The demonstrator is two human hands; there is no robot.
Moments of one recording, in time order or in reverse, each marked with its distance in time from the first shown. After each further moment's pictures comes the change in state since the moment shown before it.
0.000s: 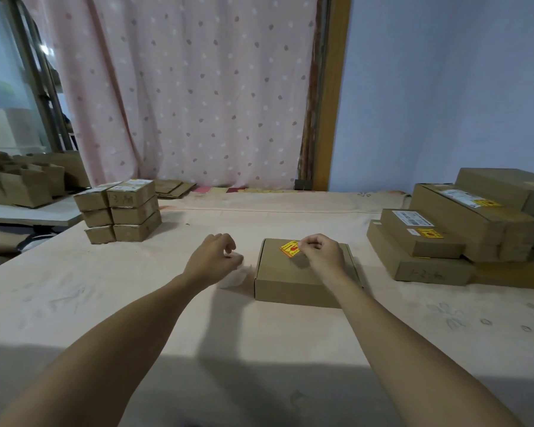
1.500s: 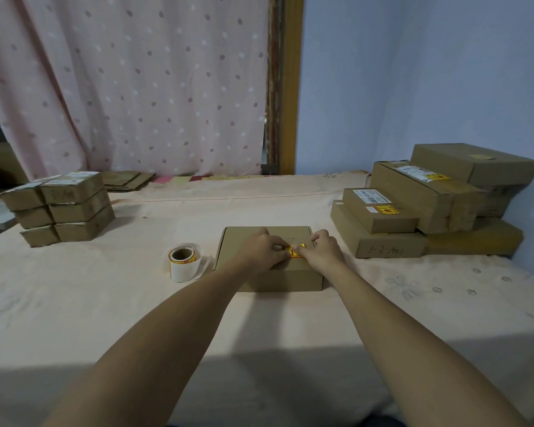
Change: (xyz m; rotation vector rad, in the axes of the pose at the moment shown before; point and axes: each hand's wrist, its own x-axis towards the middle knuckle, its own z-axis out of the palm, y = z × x) left_hand 0.032 0.134 0.107 -0.036 -0.343 0.161; right_hand 0.017 0.050 -0.074 -0.487 -0.050 0.179
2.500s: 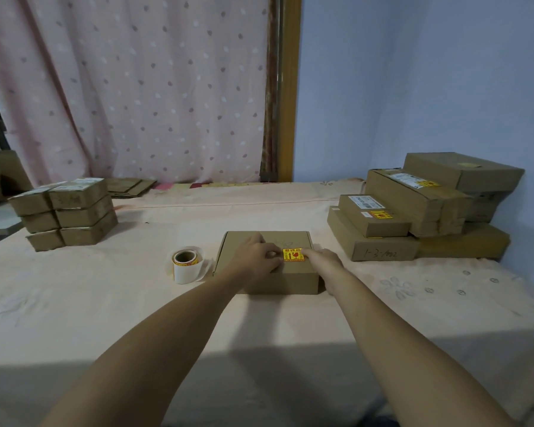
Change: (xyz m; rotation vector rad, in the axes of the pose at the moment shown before) left_hand -0.025 -0.002 -0.006 -0.009 0.064 0.007; right_hand -0.033 -0.005 -0.010 0.518 -0.107 0.289
